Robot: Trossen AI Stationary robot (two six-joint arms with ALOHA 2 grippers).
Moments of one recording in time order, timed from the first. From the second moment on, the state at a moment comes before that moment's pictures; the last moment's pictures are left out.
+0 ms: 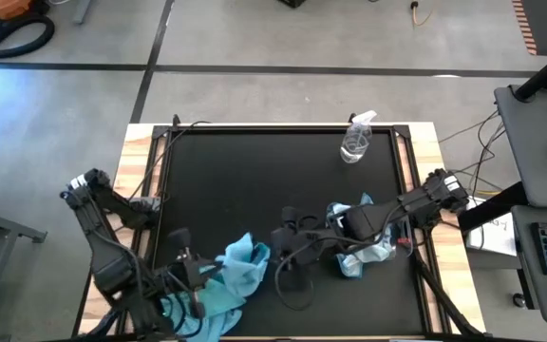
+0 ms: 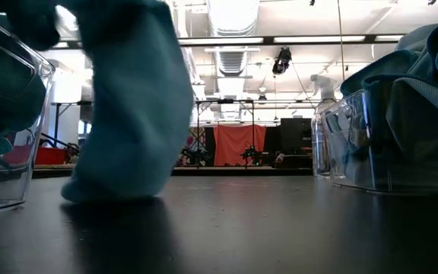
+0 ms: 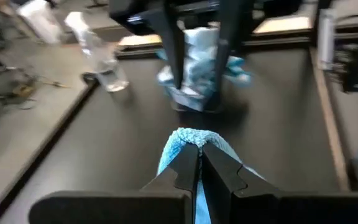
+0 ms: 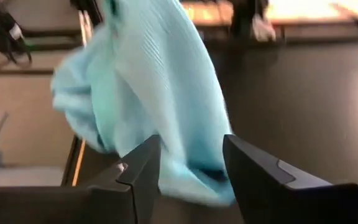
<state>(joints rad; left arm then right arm) -0.93 1.59 1.64 -1.15 -1.04 -0.83 0.39 1.82 1.81 -0.62 0.25 0.27</state>
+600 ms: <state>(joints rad) -1.11 1.59 2.04 -1.31 -1.09 -0.81 0.54 1.82 1.82 -1.02 0.25 0.57</state>
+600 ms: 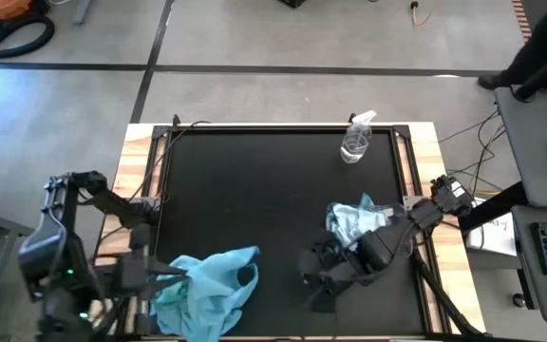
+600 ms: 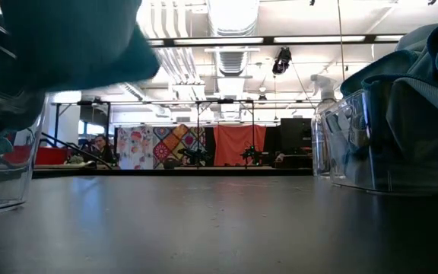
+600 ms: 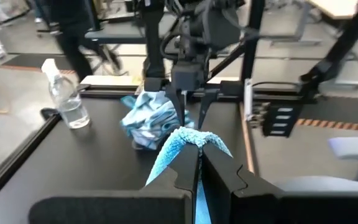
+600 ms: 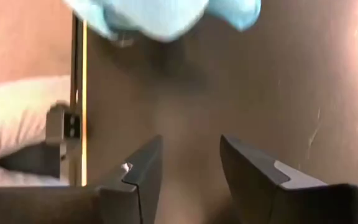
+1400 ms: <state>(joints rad) -1.40 1.58 2.19 -1.57 -1.12 -1.08 0.76 1.82 1.77 -1.09 0.34 0.68</state>
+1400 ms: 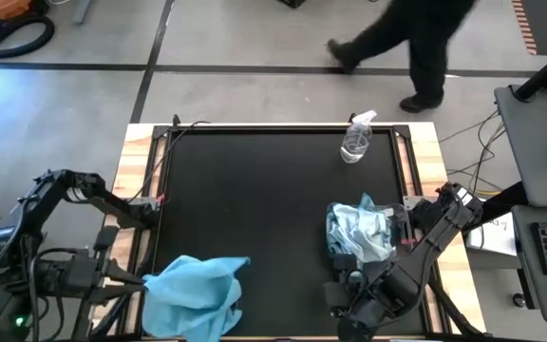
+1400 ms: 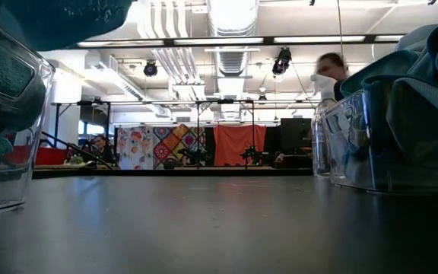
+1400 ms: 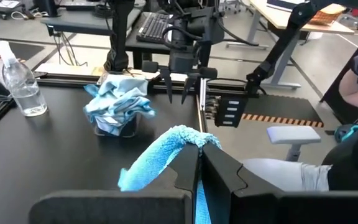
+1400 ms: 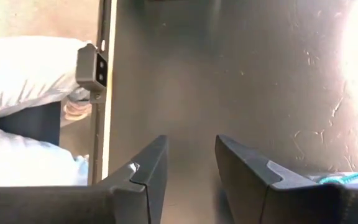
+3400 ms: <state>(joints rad) -1.37 1.18 1.29 -0.99 -0.69 -1.23 0.76 1.82 1.74 -1.08 0.40 0.71</state>
